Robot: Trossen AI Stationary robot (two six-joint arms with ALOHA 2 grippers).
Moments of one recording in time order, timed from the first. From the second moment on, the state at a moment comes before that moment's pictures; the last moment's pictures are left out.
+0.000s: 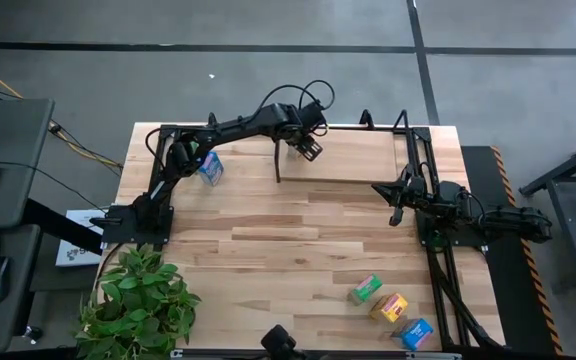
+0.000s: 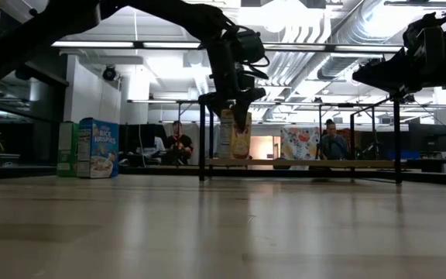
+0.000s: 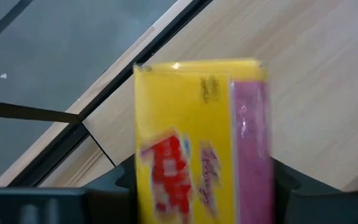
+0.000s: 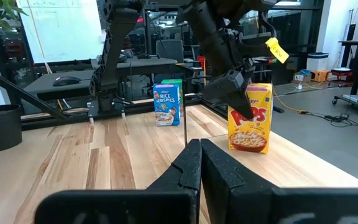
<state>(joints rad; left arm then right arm) 0.42 2.28 2.16 -1.01 -0.30 -0.28 -0.13 0.01 0.01 0.04 0.20 0.03</state>
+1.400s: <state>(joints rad) 0.41 2.16 2.34 -1.02 -0.13 -0.06 -0.13 0.01 0.01 0.04 0.20 0.03</state>
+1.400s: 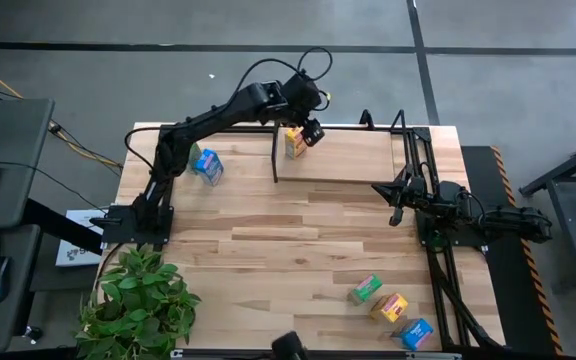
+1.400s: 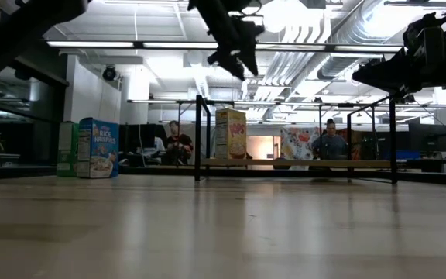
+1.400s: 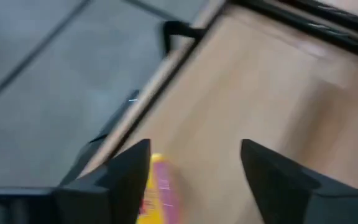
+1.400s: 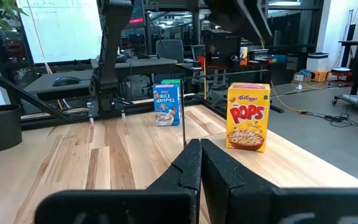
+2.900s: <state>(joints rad) 0.46 2.17 2.01 -0.69 -0.16 0.64 -0.13 0.01 0.01 0.04 0.19 0.03</state>
